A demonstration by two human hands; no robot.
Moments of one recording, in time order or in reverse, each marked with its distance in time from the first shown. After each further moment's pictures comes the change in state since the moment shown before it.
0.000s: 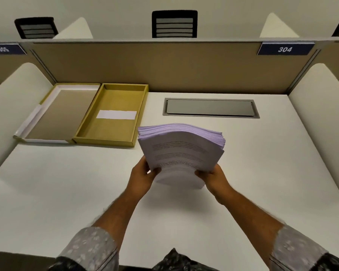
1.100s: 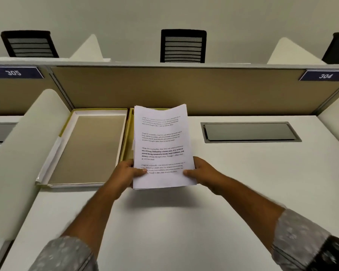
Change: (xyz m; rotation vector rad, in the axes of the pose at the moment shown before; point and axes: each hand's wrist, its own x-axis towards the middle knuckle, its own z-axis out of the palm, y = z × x) left_hand 0.205 -0.036 -0.300 -0.094 -0.197 -0.302; right_hand 0.168 -0.113 0.259 -0.110 -0.226 0.225
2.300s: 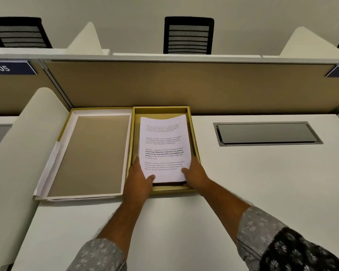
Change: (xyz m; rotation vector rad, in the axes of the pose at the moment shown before) left_hand 0.063 -0.039 0.010 0.433 0.276 0.157; right_hand 0.114 0.012 0.065 -0.178 0.383 0.066
